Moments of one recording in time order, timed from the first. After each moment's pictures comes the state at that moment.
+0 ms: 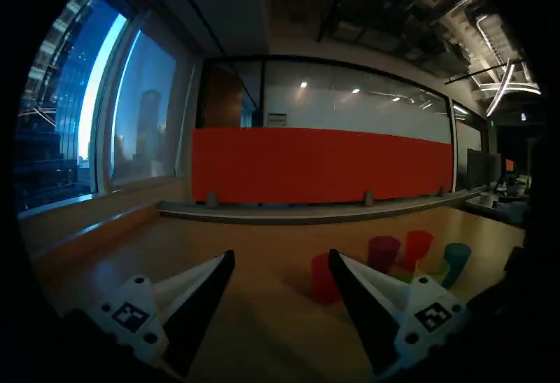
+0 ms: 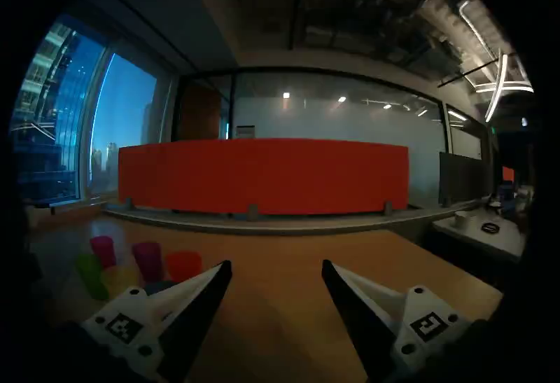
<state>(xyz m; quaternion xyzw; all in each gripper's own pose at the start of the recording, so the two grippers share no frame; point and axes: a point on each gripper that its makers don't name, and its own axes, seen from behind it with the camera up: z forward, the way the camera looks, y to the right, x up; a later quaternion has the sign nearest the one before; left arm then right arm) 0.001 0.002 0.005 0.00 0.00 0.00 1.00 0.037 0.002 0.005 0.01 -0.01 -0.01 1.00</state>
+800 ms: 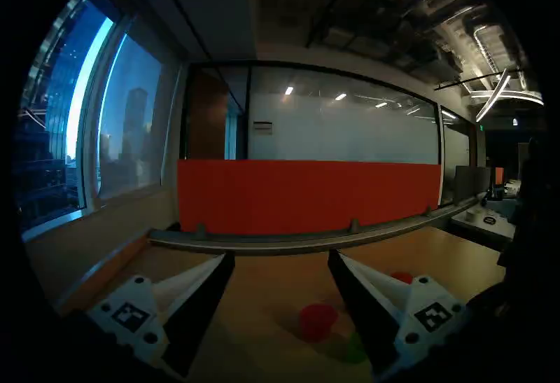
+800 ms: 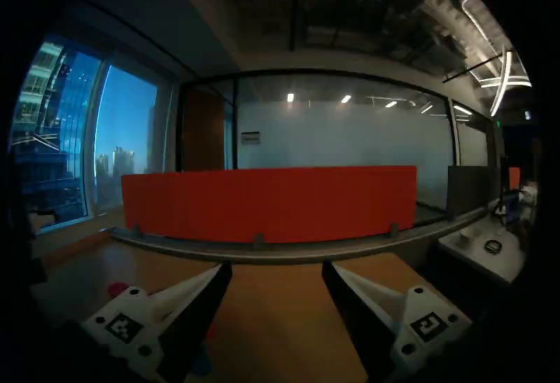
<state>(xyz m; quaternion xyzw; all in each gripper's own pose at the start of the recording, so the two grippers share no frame) 0.123 0.011 0.028 -0.04 0.01 0.00 1.00 0.165 0.006 0.025 0.04 -0.02 0.02 1.00</state>
